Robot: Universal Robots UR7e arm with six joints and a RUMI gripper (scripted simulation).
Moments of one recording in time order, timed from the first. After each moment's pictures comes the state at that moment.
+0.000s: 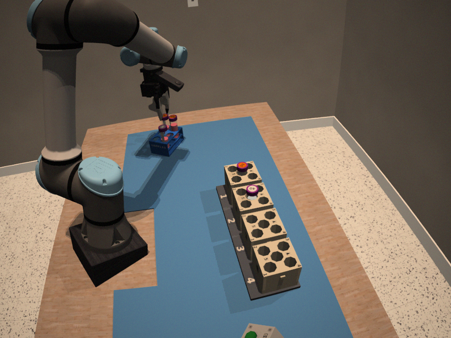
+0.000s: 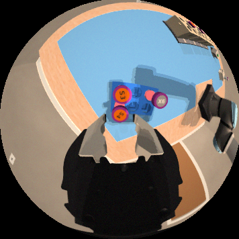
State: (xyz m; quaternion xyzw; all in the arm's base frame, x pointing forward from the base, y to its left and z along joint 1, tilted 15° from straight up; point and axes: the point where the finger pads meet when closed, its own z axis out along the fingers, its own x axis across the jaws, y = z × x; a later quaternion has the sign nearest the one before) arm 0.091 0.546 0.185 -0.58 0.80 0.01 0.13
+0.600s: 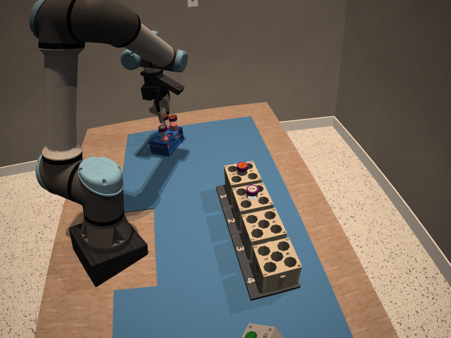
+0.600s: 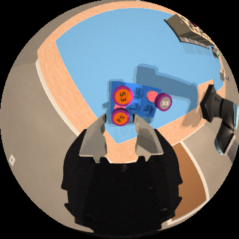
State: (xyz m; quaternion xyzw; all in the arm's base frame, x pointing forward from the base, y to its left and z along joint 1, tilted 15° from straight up) arm 0.094 0.549 0.172 -0.58 0.80 0.01 0.13
